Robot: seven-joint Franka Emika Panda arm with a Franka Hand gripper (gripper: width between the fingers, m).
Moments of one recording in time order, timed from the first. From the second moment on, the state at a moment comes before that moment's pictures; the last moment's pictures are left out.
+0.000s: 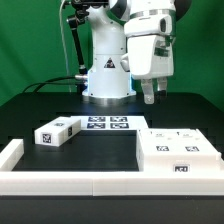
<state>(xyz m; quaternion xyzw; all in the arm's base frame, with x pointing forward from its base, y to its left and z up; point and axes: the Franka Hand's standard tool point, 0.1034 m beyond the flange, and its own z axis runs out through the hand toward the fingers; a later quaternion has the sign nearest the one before) 0.483 0.068 0.102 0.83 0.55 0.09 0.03</state>
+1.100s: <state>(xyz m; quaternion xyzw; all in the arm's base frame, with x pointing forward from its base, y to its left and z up) 0.477 0.066 0.089 0.92 0.37 0.11 0.00</state>
